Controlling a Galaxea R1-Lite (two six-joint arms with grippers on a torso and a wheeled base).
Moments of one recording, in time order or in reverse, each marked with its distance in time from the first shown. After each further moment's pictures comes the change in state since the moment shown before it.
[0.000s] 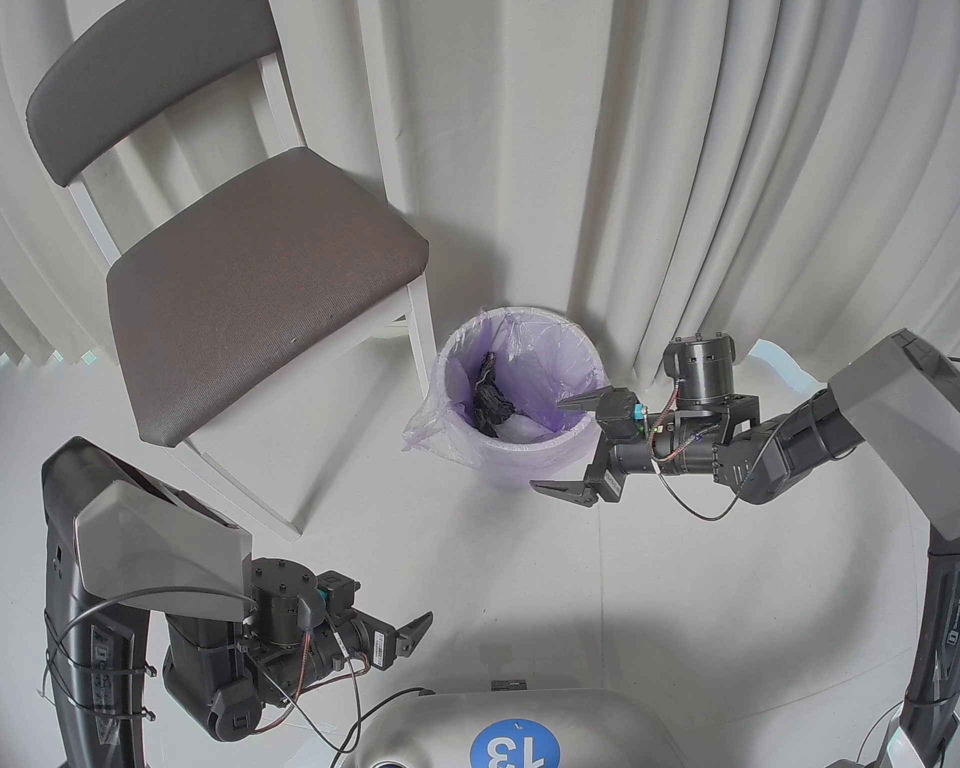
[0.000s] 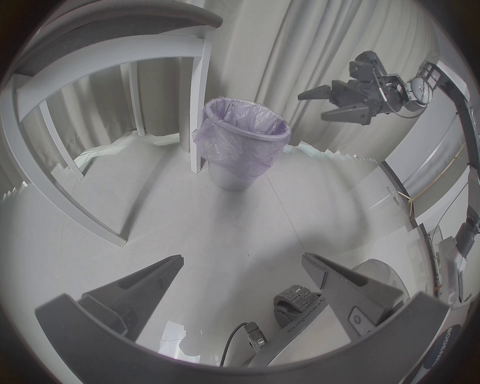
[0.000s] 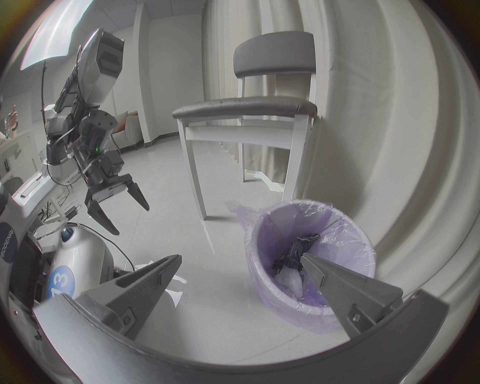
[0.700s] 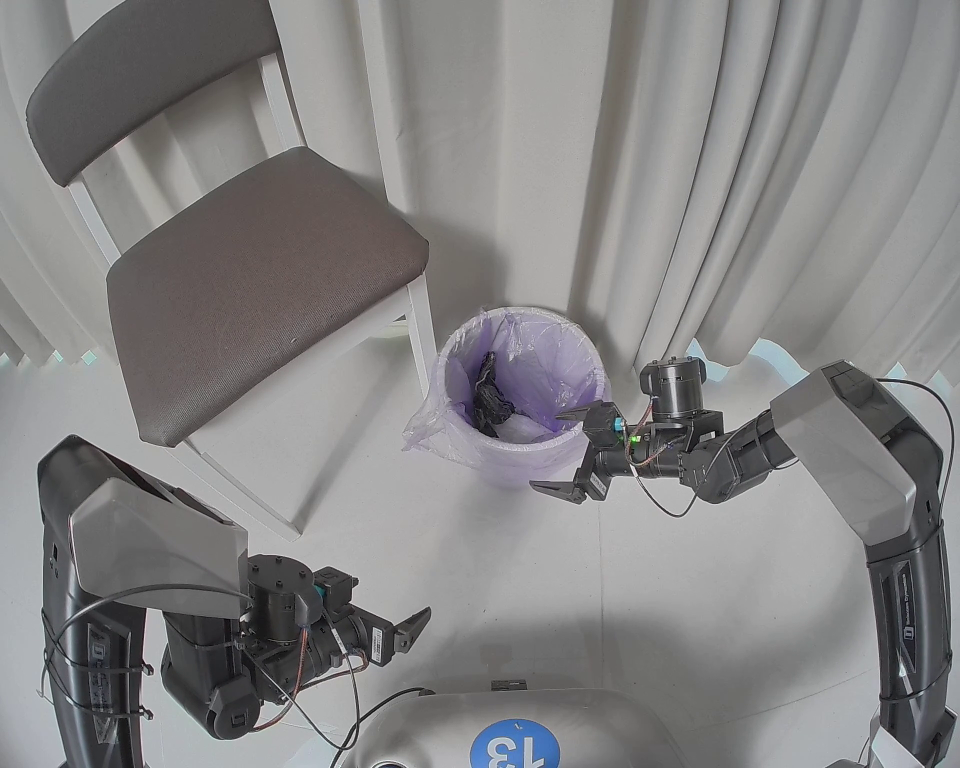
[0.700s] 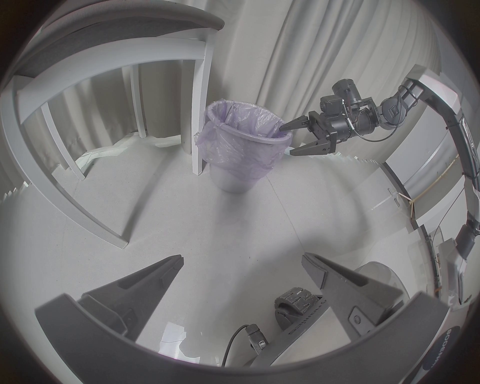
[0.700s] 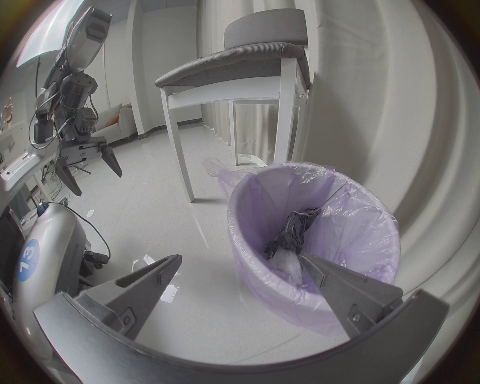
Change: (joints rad) left arm 0.010 -0.006 -0.005 0.000 0.000 0.000; right arm -0.065 0.238 -0.231 -0.015 0.006 -0.011
